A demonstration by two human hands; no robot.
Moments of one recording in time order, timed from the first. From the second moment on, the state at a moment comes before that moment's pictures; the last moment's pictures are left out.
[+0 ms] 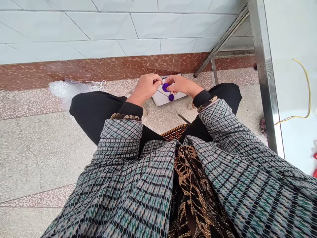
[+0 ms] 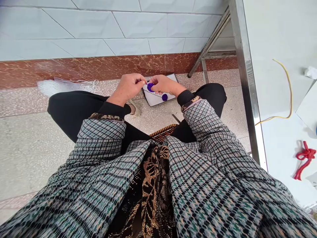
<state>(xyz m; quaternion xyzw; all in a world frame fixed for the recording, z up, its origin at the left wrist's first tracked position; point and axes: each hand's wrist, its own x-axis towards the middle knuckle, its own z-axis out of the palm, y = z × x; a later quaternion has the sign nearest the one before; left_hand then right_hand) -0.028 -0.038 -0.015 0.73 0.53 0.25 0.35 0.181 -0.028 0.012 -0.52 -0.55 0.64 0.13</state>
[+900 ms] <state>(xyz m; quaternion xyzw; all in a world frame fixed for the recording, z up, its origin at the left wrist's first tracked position) -0.026 -0.037 -0.013 0.72 0.54 0.25 0.36 0.181 -0.035 0.037 -0.46 -0.45 0.74 0.20</state>
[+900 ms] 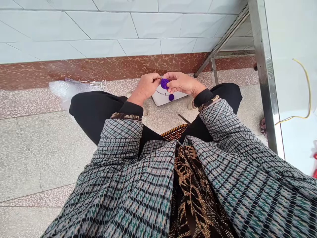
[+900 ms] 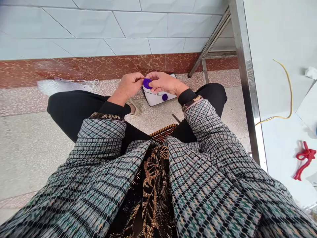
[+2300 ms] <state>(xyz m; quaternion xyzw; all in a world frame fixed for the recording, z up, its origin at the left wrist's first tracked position) -0.016 -0.042 -0.025 0.74 0.49 0.23 0.40 0.181 -0.019 0.005 -0.46 -0.44 0.70 0.31</state>
